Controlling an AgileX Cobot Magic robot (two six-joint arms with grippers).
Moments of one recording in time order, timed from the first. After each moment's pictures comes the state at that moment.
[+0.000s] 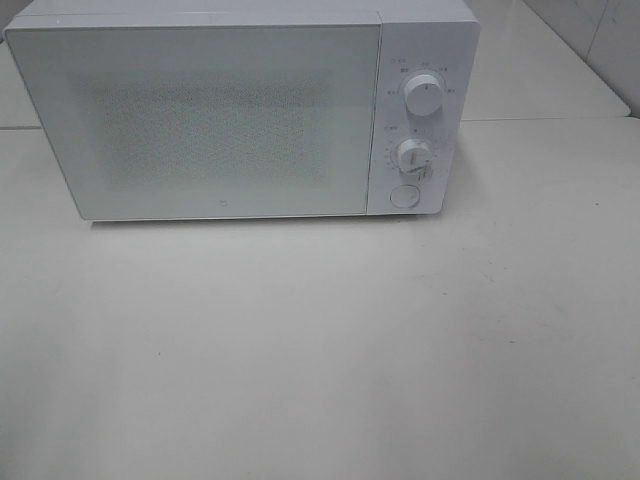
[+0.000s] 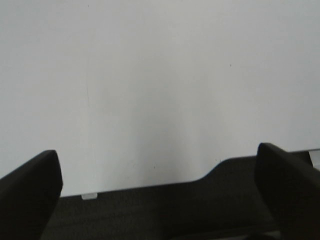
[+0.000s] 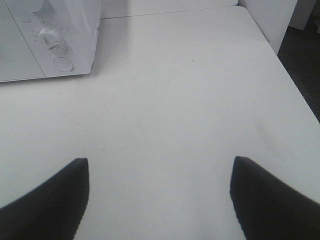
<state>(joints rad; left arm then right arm) 0.01 0.30 -0.55 -0.15 1.16 0.10 0.00 0.00 -0.50 -0.05 1.01 0.12</state>
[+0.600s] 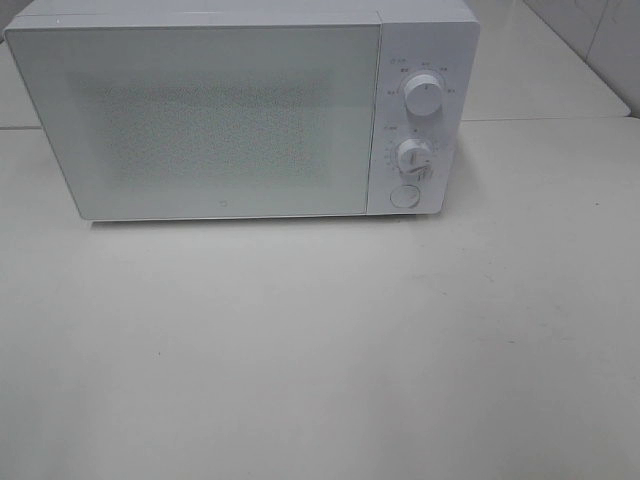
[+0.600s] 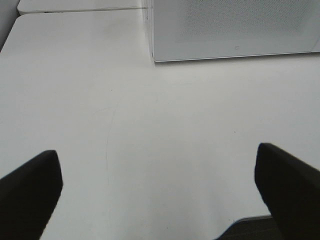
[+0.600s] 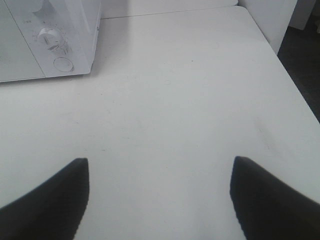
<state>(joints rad) 0.01 0.00 -0.52 -0.13 1.08 0.10 0.00 0.00 -0.50 -0.05 1.01 0.12</state>
